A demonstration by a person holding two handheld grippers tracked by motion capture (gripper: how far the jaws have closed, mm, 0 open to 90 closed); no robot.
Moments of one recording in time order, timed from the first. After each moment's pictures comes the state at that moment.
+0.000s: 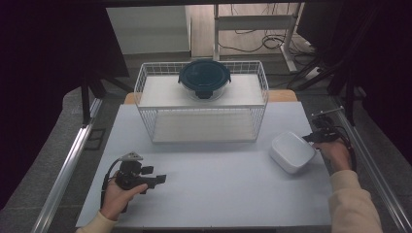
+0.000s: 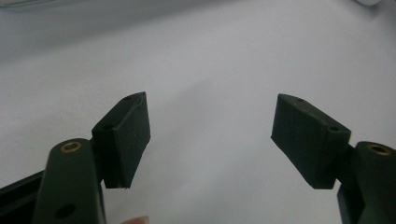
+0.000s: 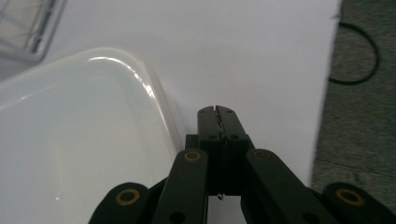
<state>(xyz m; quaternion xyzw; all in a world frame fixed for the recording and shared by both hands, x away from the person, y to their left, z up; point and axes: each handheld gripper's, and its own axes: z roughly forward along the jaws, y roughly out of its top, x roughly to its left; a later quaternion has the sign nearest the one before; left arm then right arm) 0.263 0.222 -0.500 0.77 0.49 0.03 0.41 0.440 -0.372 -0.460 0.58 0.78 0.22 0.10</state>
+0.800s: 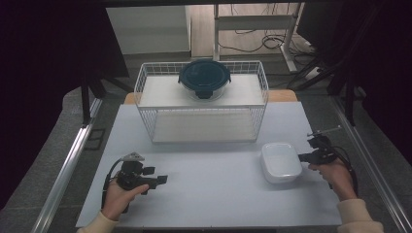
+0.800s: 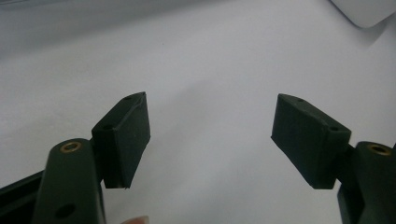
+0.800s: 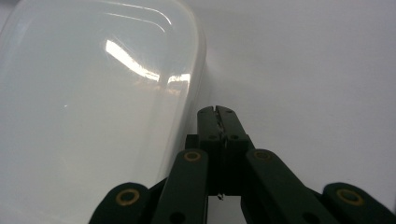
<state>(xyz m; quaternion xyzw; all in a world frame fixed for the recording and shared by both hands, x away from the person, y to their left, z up) 0.264 0.218 -0.500 0.78 0.48 0.02 0.40 0.372 -0.349 -0.467 0.55 0.80 0.24 0.07</state>
